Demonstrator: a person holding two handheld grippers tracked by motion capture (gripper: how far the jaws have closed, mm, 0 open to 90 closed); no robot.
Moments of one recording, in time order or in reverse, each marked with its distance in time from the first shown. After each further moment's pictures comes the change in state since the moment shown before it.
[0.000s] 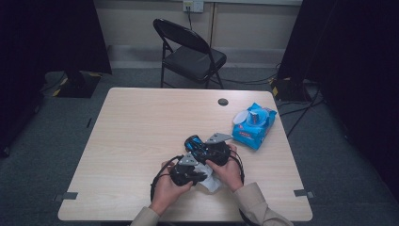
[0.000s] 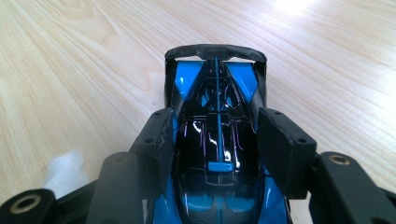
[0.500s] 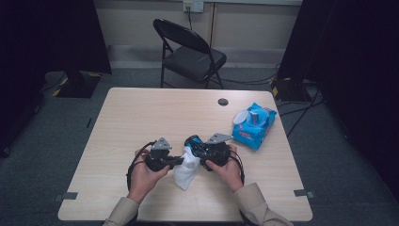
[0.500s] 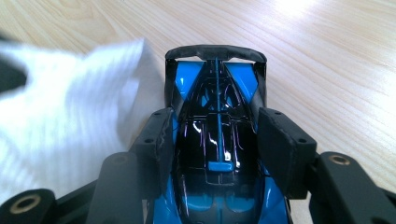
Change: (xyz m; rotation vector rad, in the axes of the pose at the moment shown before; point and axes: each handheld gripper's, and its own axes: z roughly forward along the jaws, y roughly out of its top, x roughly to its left) left arm 0.050 0.006 -0.061 -0.058 0.148 -0.064; right arm 0.000 -0.001 0.000 -0.007 -0.003 -0.003
